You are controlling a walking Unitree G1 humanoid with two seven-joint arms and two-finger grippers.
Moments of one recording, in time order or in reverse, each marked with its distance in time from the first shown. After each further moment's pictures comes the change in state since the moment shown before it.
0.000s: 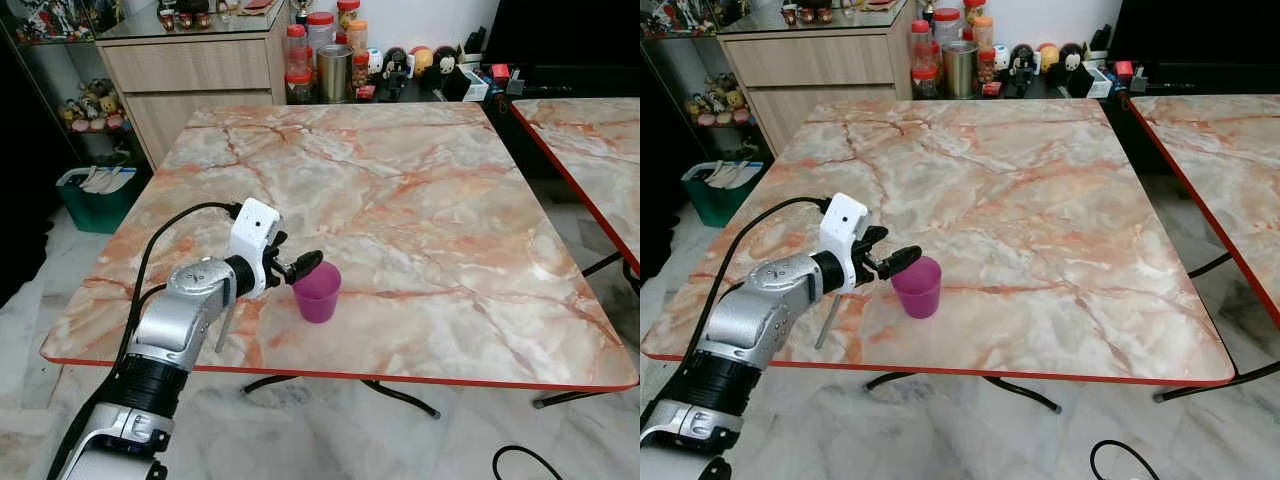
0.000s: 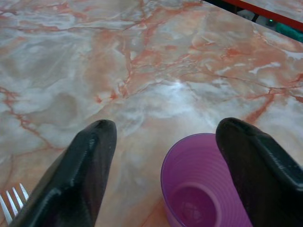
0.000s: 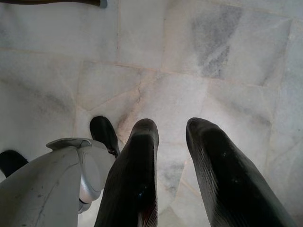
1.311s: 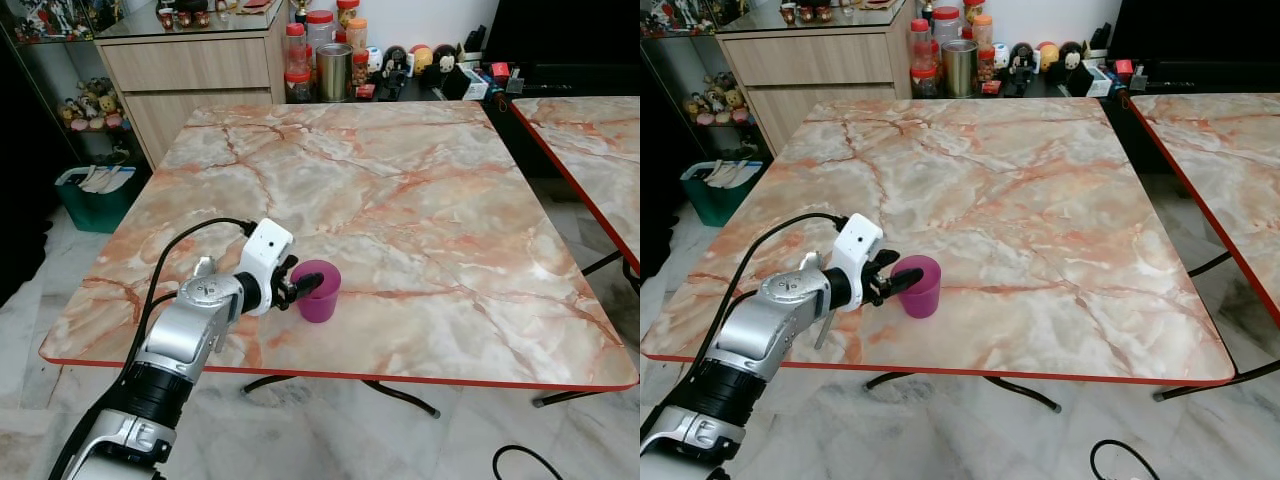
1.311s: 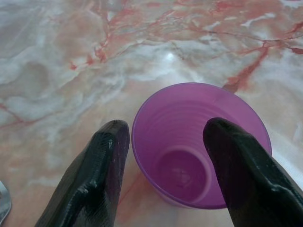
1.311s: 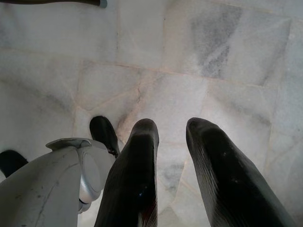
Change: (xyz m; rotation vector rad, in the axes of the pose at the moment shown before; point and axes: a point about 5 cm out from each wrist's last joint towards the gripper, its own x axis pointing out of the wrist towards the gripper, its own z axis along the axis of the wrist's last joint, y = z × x) left arm 0.003 -0.012 -0.022 0.050 0.122 -0.064; right arm 0.000 0.000 0.000 0.000 -0.001 0.000
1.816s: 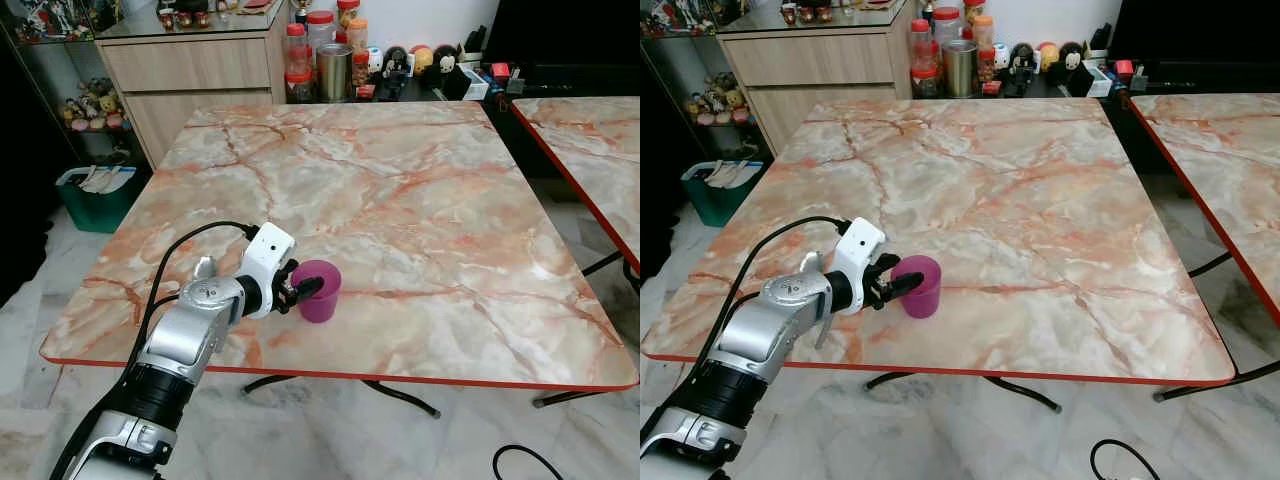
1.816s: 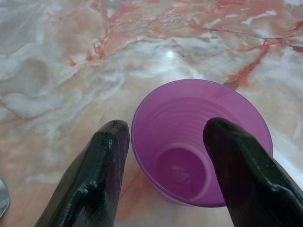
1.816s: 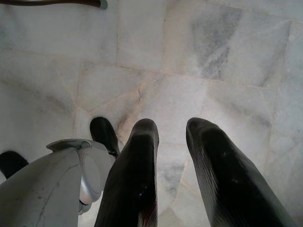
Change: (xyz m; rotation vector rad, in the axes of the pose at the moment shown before) left arm 0.001 0.000 -0.001 -0.007 0.009 0.005; right arm 0.000 0.000 0.000 0.000 -0.004 0.000
